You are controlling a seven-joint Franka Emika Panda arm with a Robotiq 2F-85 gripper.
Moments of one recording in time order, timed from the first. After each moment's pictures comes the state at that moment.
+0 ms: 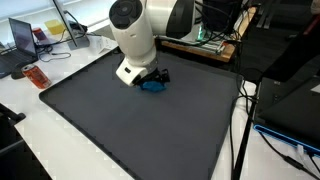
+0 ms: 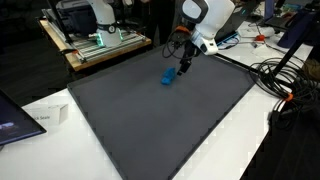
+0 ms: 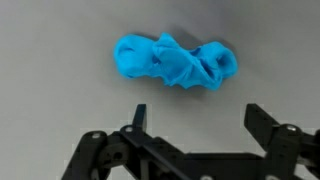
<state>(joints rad) 0.09 0.66 0.12 -1.68 -0.20 2.00 -0.30</state>
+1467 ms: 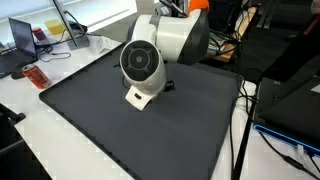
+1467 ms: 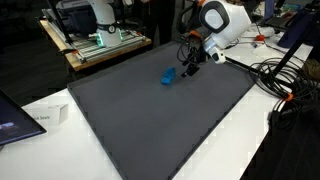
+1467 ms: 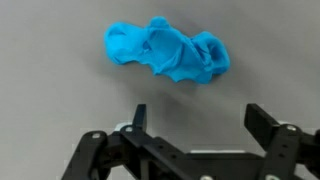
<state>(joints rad) 0.20 0.91 0.10 -1.30 -0.26 1.65 -0.31</state>
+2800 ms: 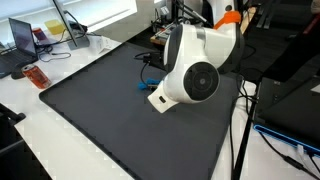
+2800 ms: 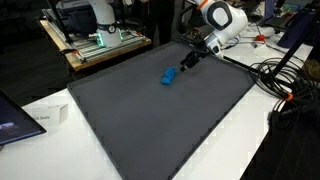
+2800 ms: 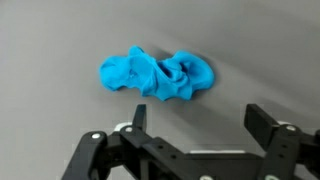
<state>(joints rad) 0.36 0.94 0.06 -1.31 -0.43 1.55 -0.02</state>
